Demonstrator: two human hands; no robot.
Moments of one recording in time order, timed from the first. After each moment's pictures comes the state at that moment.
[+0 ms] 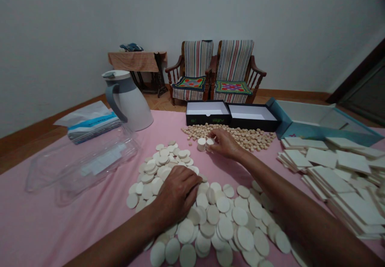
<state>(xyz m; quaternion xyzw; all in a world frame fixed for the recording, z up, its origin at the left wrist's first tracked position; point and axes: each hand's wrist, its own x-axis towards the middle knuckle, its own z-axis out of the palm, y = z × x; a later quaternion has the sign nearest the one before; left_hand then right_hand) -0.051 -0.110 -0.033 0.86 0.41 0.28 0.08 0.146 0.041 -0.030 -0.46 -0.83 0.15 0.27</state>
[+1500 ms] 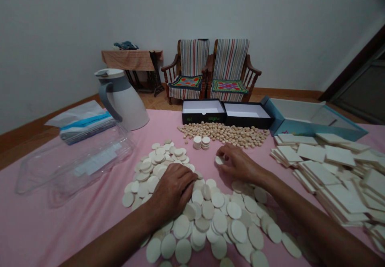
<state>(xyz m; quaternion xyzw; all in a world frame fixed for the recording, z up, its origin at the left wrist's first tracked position) -0.050 -0.110 -0.033 0.86 0.41 0.28 0.08 0.190 -0.032 -0.020 -0.45 -0.85 0.19 0.17</state>
